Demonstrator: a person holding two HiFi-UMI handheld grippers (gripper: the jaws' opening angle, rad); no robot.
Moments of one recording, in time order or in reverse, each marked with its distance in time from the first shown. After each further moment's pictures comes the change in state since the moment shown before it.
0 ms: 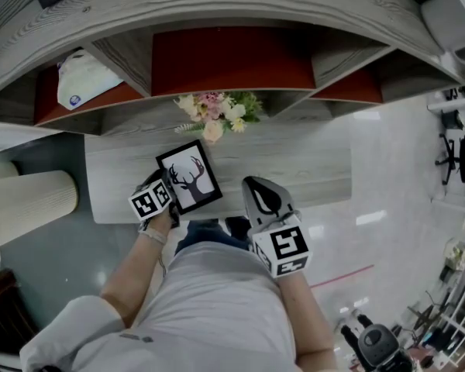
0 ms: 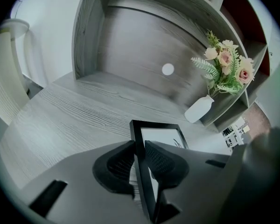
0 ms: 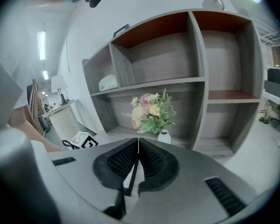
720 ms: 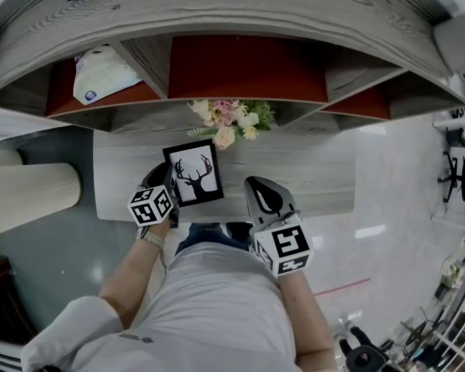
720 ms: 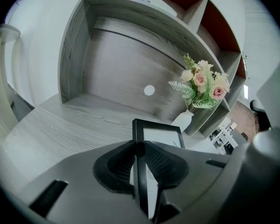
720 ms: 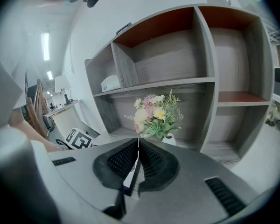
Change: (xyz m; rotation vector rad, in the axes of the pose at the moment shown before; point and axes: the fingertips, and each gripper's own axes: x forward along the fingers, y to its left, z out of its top) left arm -0.029 -0.027 0.044 0.115 -0.190 -0.156; right arm 0.017 0.005 0.006 -0.038 -0.008 0.064
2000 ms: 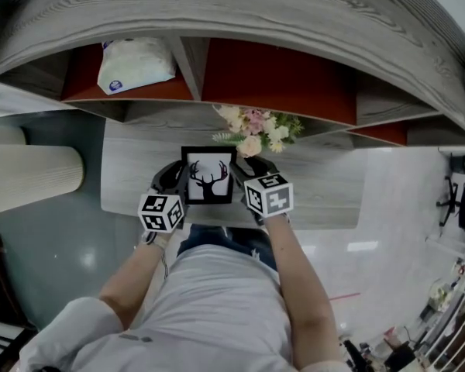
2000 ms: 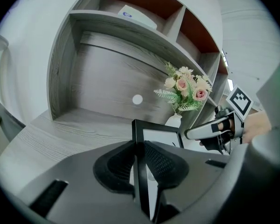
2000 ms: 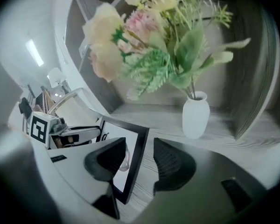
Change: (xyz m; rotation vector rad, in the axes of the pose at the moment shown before) left arm -0.013 -0.014 0.017 0.151 -0.115 -0.095; right arm 0.153 -0.008 -0.092 0.141 0.292 0.171
